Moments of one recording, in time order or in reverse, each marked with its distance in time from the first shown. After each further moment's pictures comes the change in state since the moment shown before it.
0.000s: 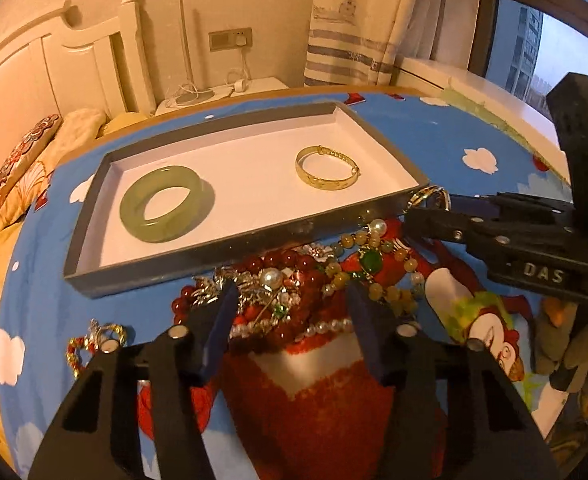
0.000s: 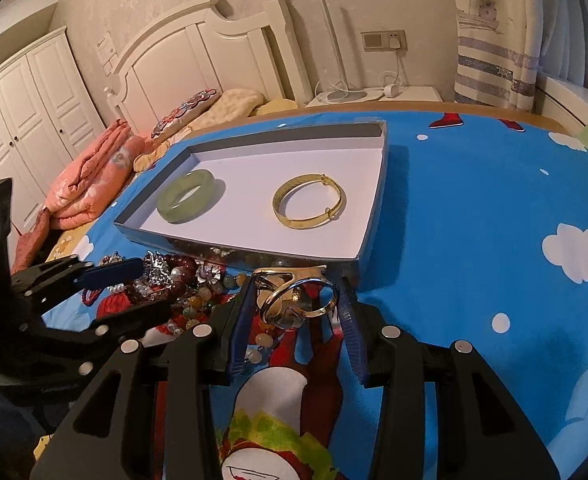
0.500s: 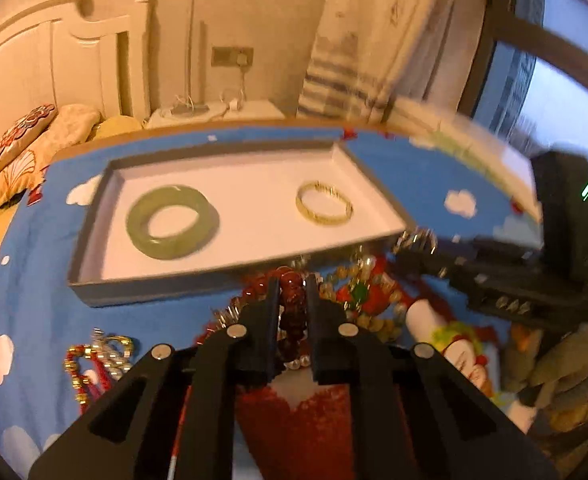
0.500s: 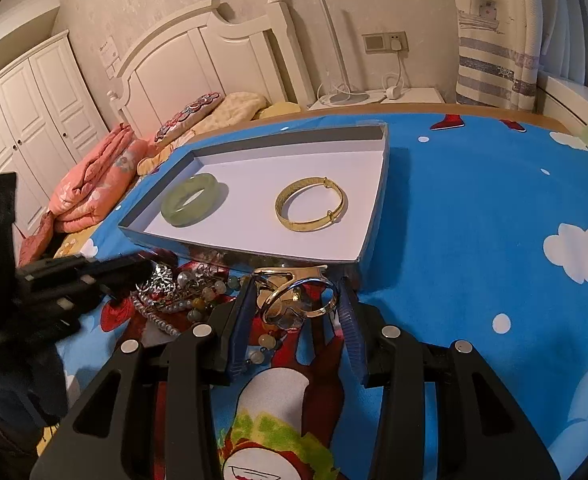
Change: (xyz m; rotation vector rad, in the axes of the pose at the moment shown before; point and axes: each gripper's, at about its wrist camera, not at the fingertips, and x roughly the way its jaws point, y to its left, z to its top) left arm -0.027 0.032 0.003 -0.113 -0.117 -0.109; right arm -0.003 -0.001 -0.001 0.005 -0.014 0.011
